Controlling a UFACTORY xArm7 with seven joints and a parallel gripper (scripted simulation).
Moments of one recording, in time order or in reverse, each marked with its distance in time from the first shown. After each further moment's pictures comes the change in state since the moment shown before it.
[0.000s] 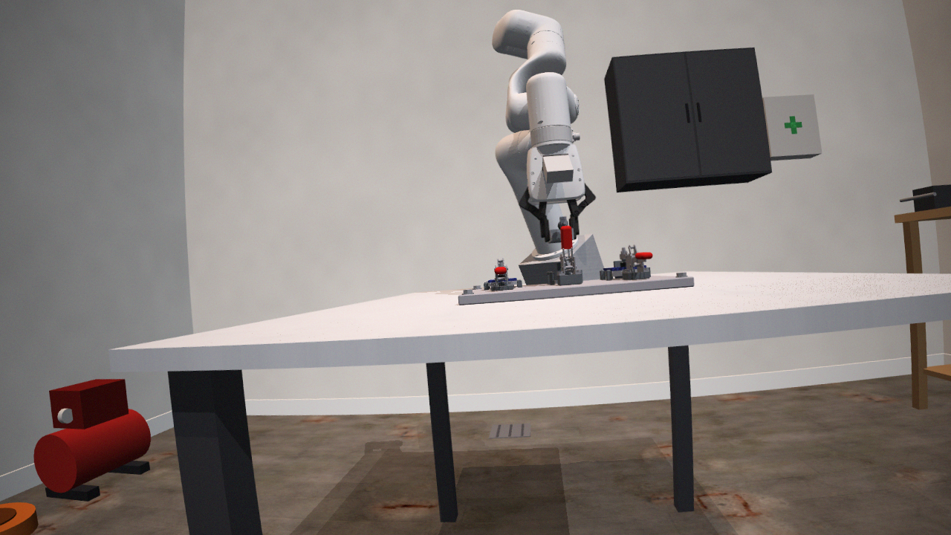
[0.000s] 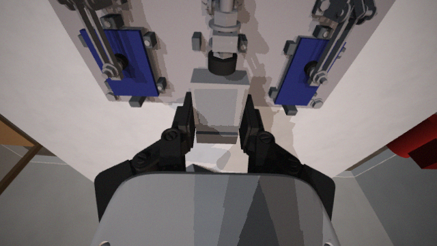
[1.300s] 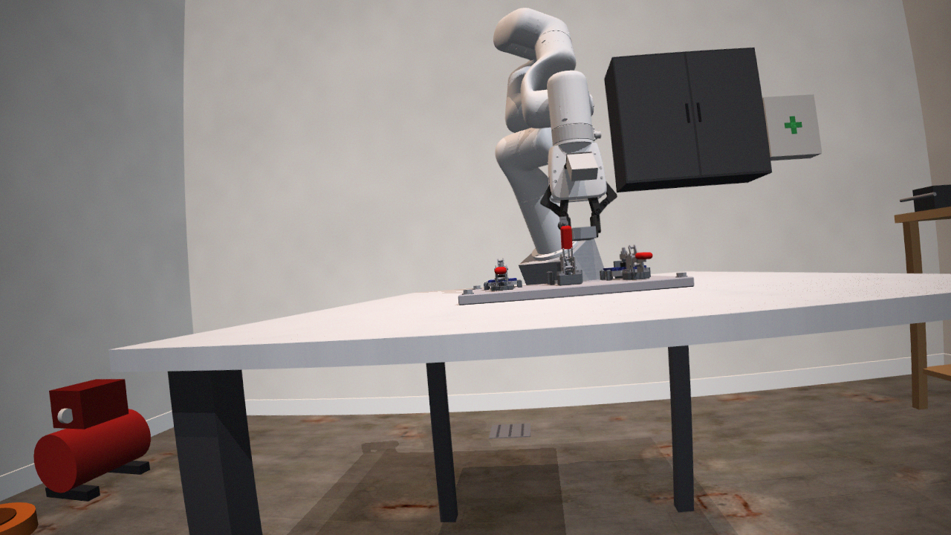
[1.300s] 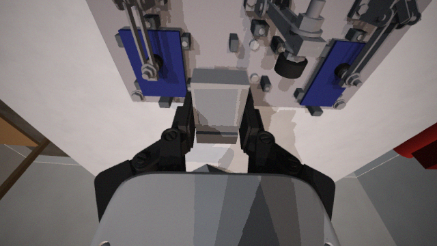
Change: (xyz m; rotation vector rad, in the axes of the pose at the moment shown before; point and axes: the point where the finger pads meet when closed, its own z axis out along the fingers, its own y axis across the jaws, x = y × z) arm 0.000 -0.039 0.000 0.001 0.000 0.000
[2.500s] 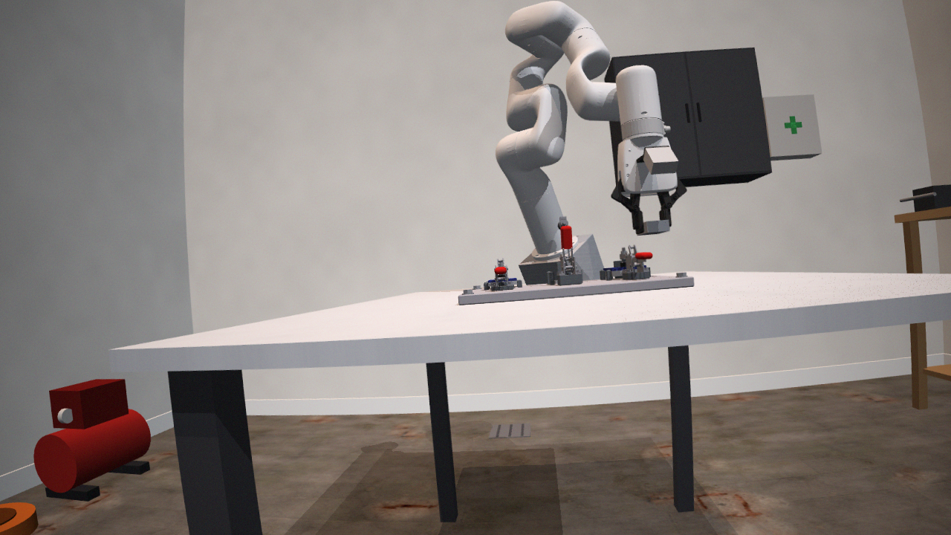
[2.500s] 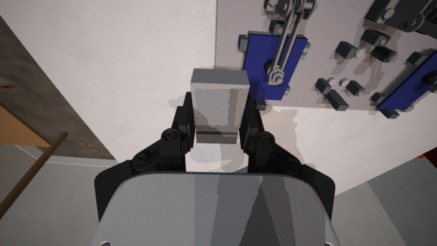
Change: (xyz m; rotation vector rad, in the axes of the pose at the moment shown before) arm 0.000 -0.131 -0.001 0.001 0.001 0.000
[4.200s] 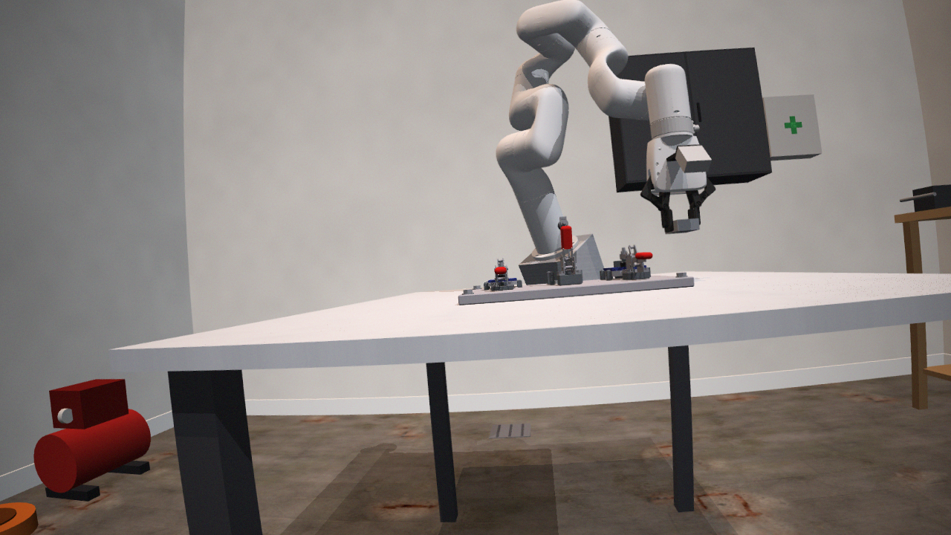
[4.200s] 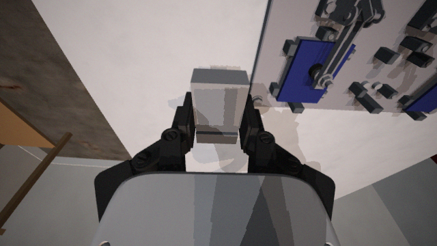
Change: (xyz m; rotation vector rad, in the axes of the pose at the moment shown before) arm 0.001 -0.054 0.002 -0.004 0.000 0.000
